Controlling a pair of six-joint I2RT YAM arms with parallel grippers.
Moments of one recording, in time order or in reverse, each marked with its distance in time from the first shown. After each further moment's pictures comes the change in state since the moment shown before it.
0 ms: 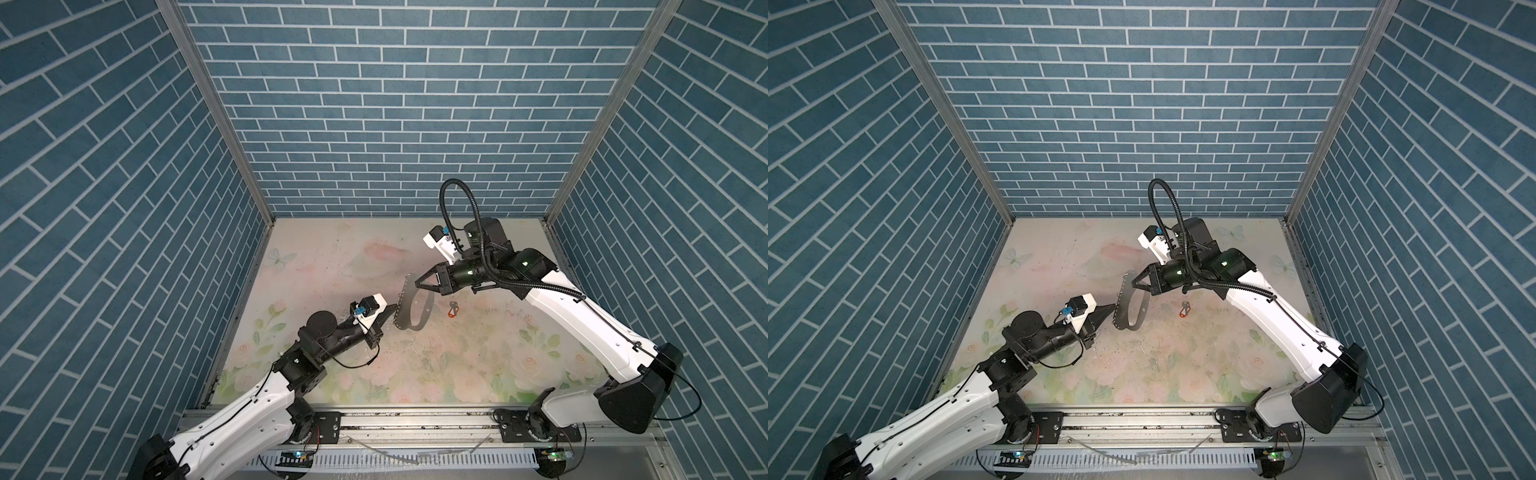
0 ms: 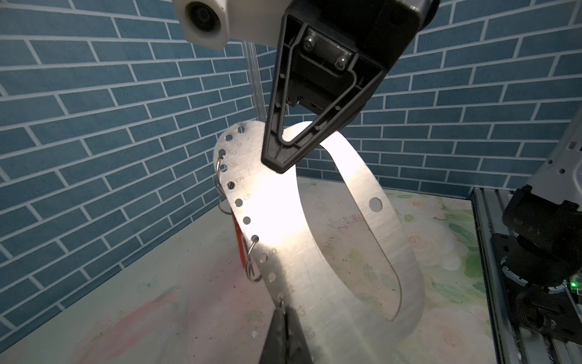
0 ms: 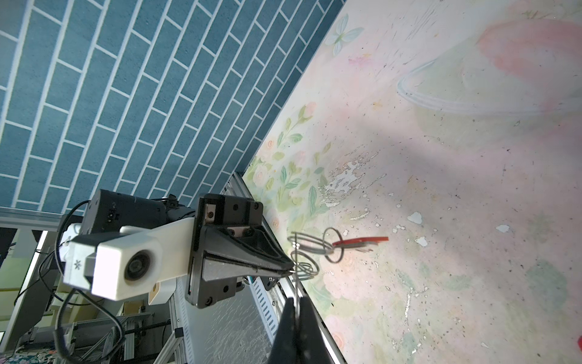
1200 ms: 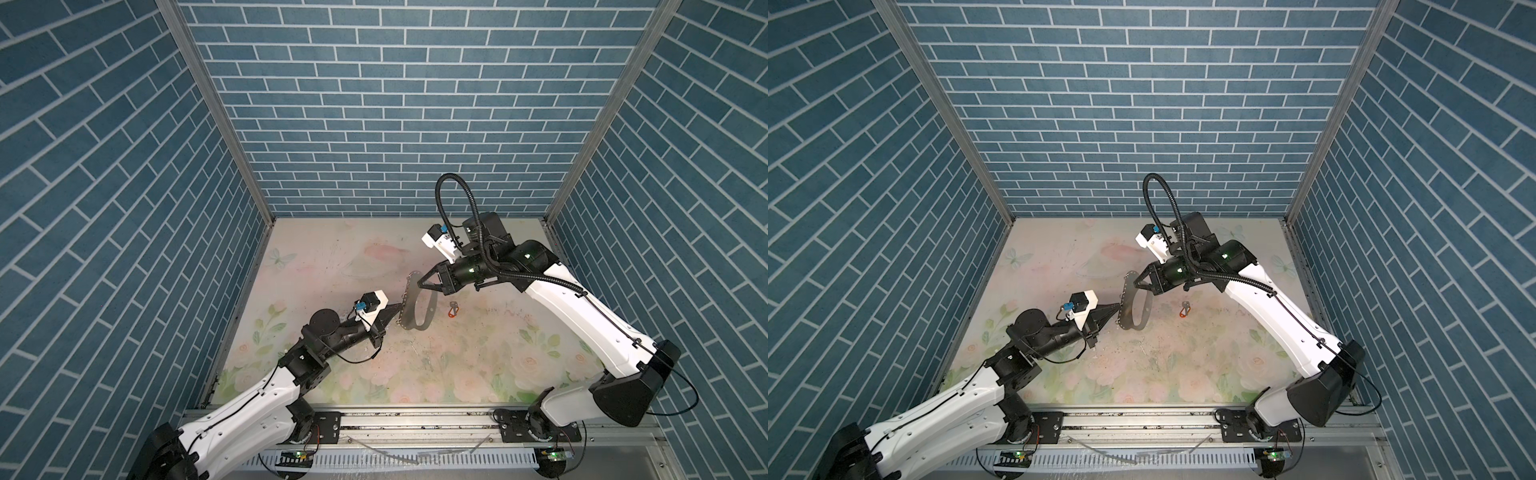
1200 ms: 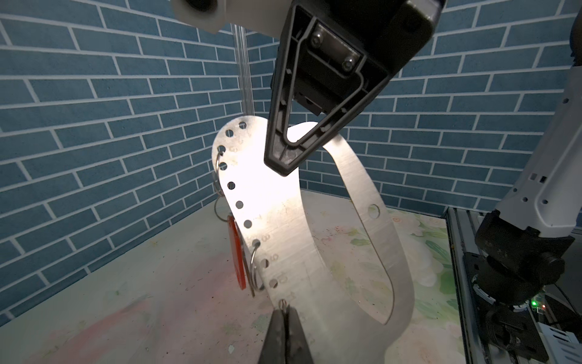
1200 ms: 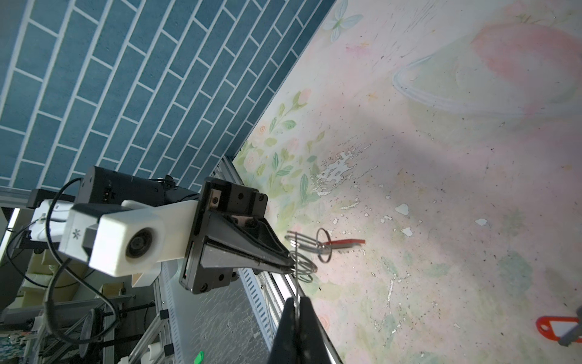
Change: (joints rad) left arm 0.001 0.063 -0.009 0.103 0.057 -0.093; right arm 0.006 0.037 0.103 -0.140 0.023 -0.093
